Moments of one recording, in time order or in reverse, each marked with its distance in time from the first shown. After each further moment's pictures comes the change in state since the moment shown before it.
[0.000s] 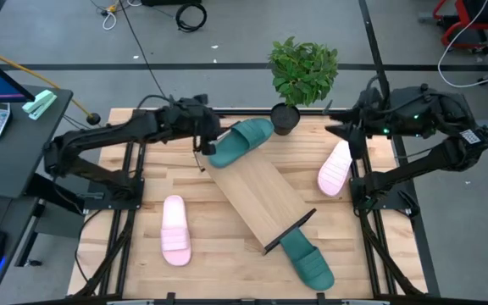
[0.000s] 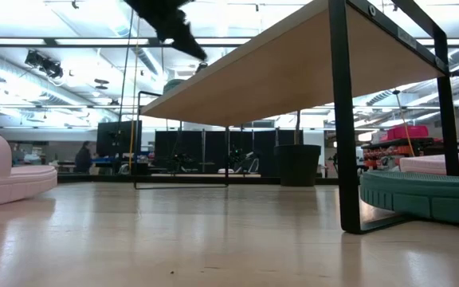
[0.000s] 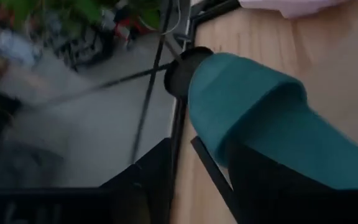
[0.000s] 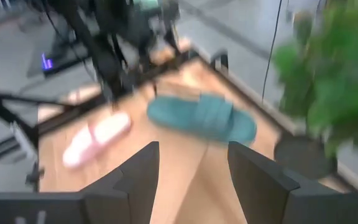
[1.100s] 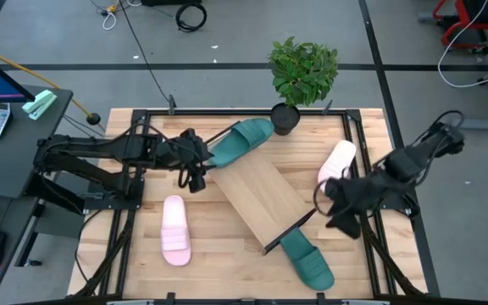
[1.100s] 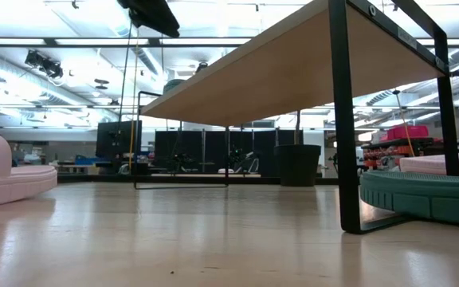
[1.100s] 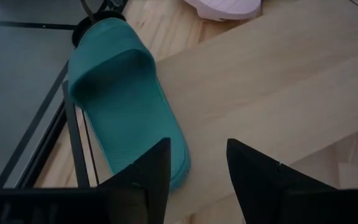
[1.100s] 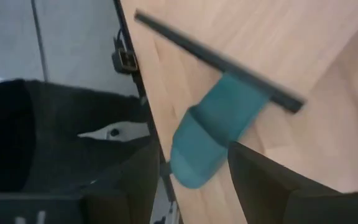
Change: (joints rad) left arm -0.344 -0.101 0.000 -0.285 -0.082 -0.582; right arm 0.534 -0.001 -0.546 0.171 -0.354 0.560
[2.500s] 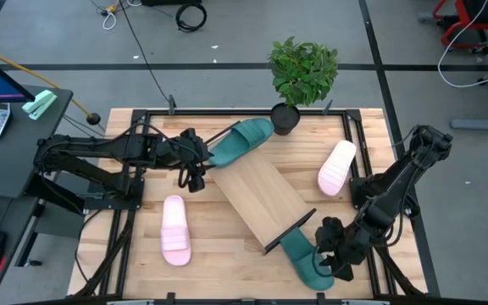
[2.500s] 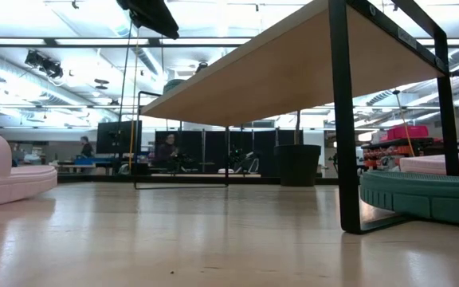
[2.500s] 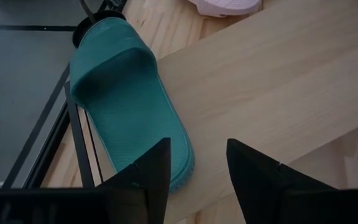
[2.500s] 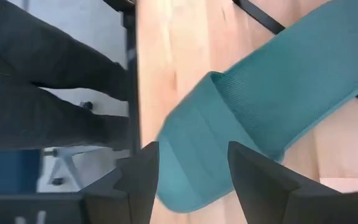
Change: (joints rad) left arm 0.001 0.001 0.000 -0.008 0.001 0.031; right arm 0.305 0.184 -0.403 0.560 0.162 -0.016
